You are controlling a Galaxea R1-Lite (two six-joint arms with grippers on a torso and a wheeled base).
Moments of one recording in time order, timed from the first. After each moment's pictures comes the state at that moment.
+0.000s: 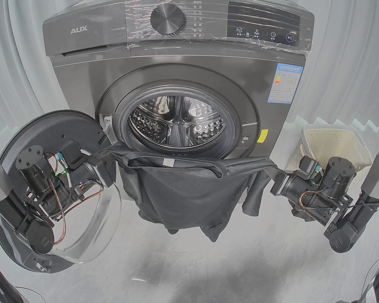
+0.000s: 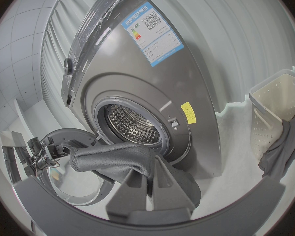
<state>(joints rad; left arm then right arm) -0.25 1.86 -0.45 -1.55 -0.33 -0.20 0.42 2.00 -0.46 -1.54 0.10 0.44</state>
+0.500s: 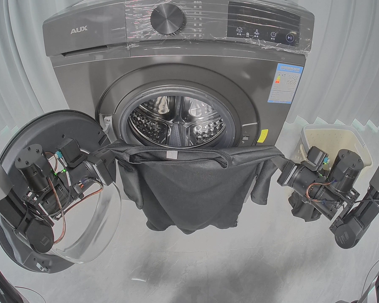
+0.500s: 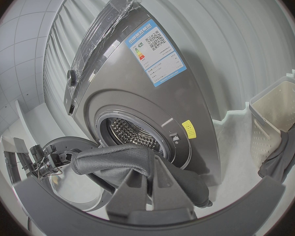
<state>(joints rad) -0.25 1.85 -0.46 -1.55 -0.33 -0.20 0.40 1.94 -0.47 -1.54 0.10 0.44</state>
